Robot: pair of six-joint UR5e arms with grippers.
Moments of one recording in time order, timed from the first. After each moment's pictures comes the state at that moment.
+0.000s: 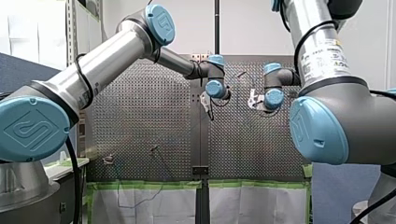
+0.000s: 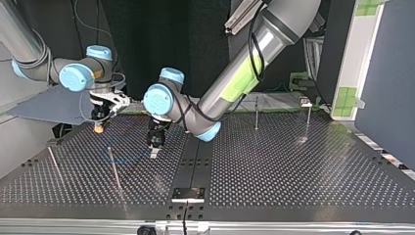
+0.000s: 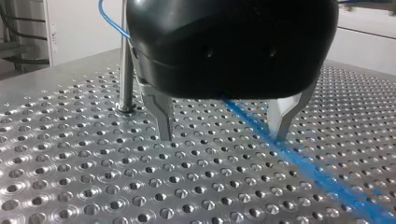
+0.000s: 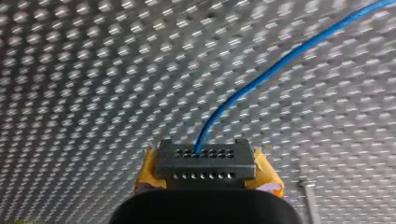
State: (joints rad) left arm -0.67 -2.38 -0.90 -2.98 -1.88 -1.97; right arm 1.84 -1.07 1.60 -0.40 1.68 1.71
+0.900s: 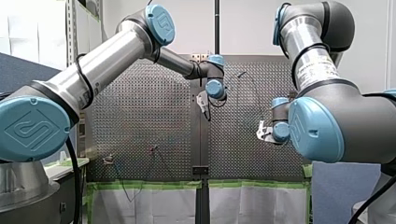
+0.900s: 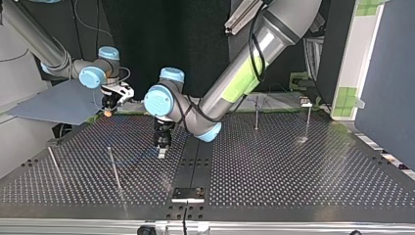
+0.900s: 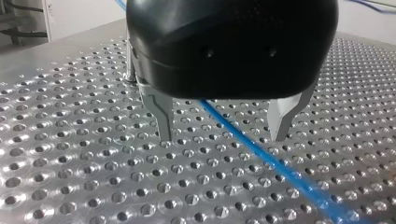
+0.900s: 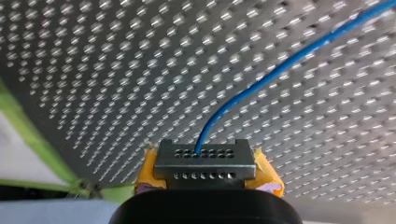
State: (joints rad) left arm -0.67 -2.38 -0.90 -3.01 -1.97 -1.97; right arm 1.76 -0.81 1.60 -0.53 1.66 1.71
